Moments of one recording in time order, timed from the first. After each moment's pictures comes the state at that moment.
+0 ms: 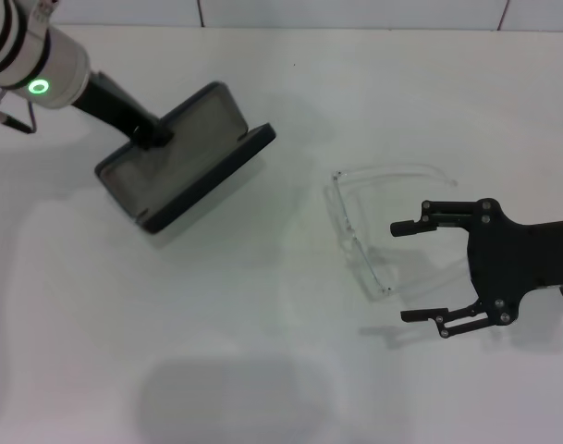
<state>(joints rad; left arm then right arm) -0.77 -2.07 1.06 1.09 2.70 1.37 -2.25 0.52 1.98 -1.15 -0.65 -1.67 -1.69 0.73</state>
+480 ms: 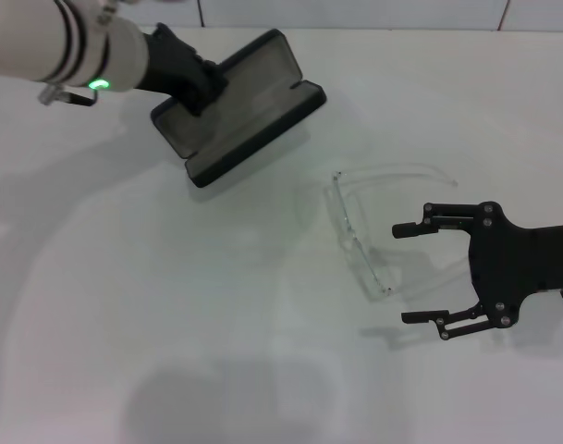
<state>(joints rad) -0.66 -2.09 1.31 1.10 2.49 0.96 -2.05 0.51 1.98 -1.15 -0.65 -1.67 -1.69 0.72</state>
